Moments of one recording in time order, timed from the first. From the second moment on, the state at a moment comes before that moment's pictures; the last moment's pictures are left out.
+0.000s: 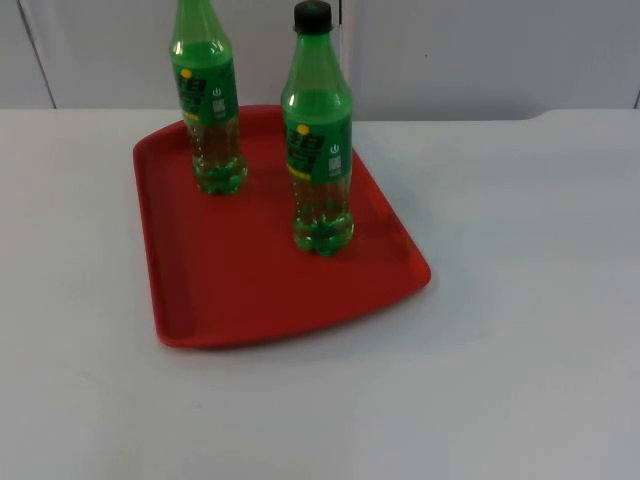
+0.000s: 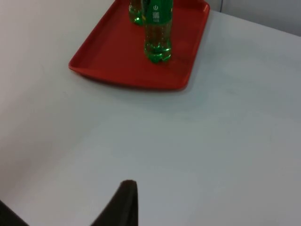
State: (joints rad) right arm 0.60 0.00 -0.52 -0.02 1.08 -0.02; left arm -0.12 0.00 -0.50 -0.01 1.07 0.00
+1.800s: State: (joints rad) right arm 0.10 0.00 -0.52 -0.02 1.08 -0.02; left arm -0.12 0.00 -0.50 -0.01 1.08 0.00
